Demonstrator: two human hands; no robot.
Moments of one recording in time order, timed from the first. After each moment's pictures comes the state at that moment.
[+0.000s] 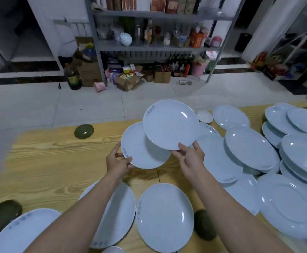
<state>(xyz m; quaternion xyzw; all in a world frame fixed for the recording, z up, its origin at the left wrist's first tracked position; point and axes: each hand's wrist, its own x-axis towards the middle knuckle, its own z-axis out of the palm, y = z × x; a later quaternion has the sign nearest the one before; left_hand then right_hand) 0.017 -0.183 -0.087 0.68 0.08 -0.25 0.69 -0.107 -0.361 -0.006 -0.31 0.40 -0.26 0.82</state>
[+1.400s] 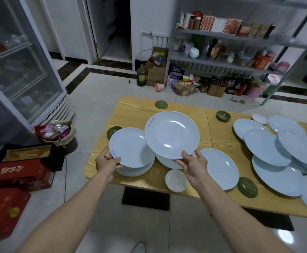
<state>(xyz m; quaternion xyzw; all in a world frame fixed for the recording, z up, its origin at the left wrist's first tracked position) -0.149 0.190 -0.061 0.61 0.26 -0.08 0.74 -0.240 -0.064 0.006 -0.42 0.31 -0.08 0.85</state>
